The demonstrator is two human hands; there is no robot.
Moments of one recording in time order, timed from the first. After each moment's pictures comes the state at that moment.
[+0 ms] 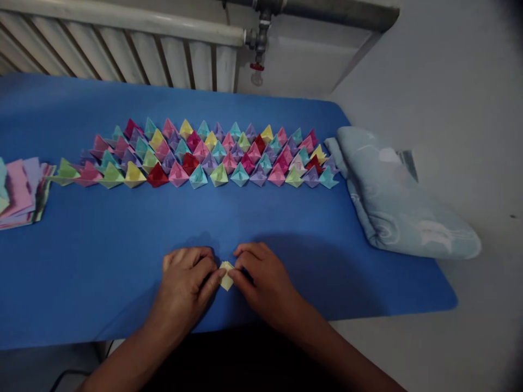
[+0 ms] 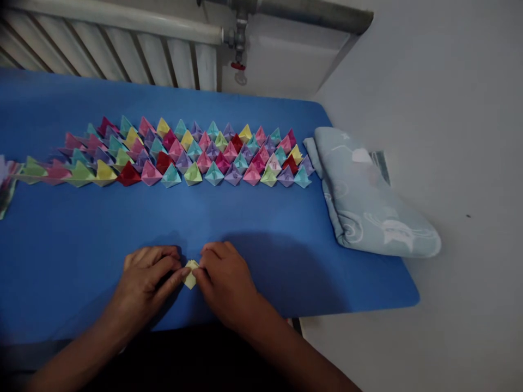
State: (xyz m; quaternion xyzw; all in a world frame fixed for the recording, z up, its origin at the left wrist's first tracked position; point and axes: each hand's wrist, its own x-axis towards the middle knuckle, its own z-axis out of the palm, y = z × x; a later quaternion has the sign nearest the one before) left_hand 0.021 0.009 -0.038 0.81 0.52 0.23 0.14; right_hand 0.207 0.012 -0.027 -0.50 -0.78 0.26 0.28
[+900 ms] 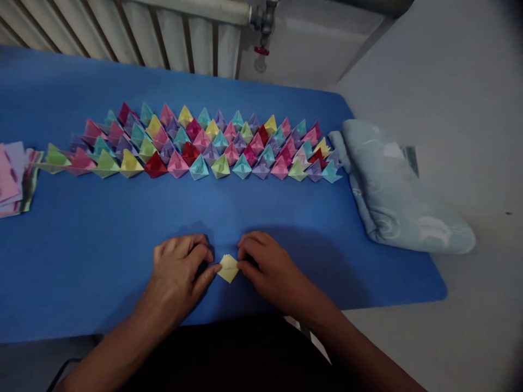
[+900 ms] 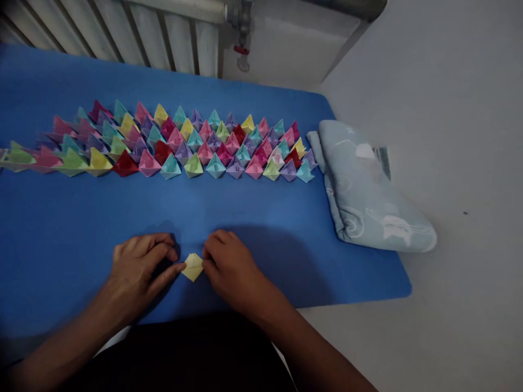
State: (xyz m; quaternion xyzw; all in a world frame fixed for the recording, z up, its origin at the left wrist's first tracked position) left_hand 0.004 0.014 -0.037 0.83 0.52 0.16 0.13; right_hand 0.213 0.027 -0.012 -0.51 -0.76 0.36 0.18
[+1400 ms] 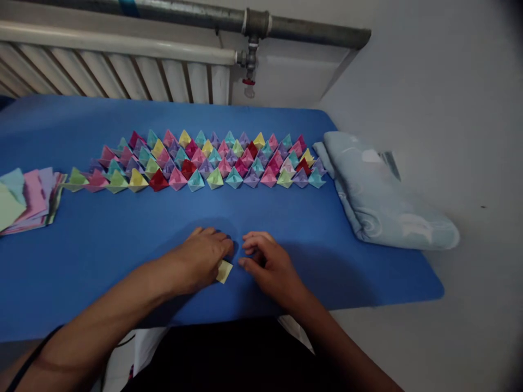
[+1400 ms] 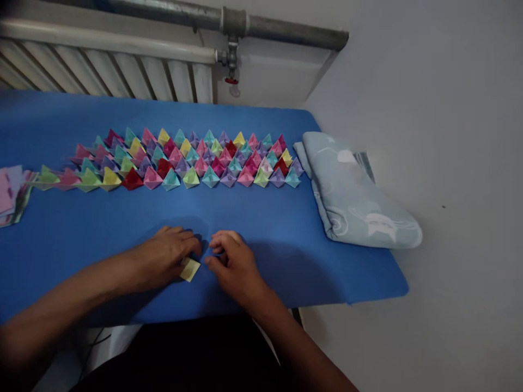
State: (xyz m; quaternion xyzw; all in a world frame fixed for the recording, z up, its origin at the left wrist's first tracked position) left_hand 0.039 0.069 -0.002 0.92 0.34 -0.02 0.20; right_hand 0.227 0.012 -0.036 -0.52 -0.65 0.39 0.39
